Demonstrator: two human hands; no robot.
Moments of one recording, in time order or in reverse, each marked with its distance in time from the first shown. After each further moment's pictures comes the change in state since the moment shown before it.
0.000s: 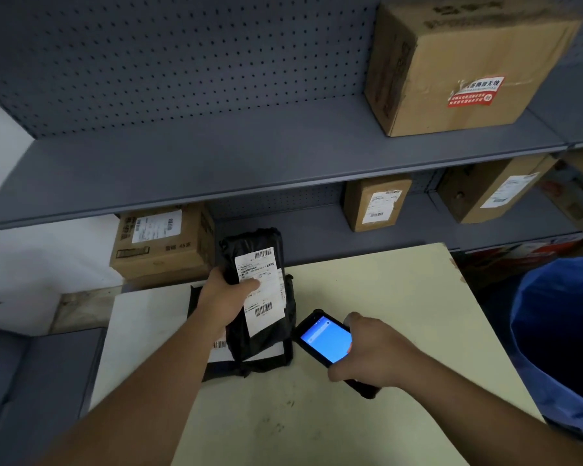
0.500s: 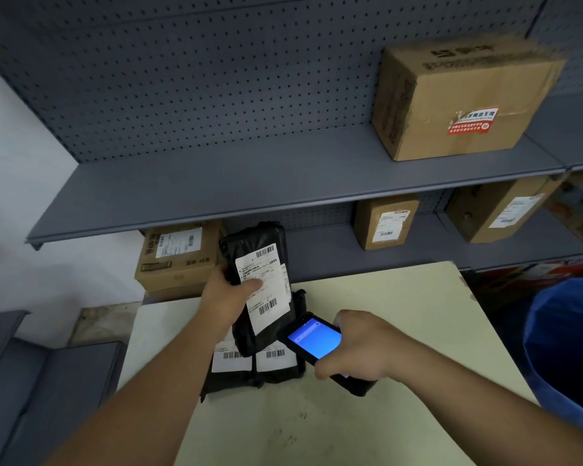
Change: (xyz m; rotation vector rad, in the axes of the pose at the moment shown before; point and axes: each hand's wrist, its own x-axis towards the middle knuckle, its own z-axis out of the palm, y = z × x) left_hand -0.025 0.023 -0.034 -0.145 0.051 0.091; right_hand -0.039 -0.060 -0.022 -0.009 -0.009 -0.066
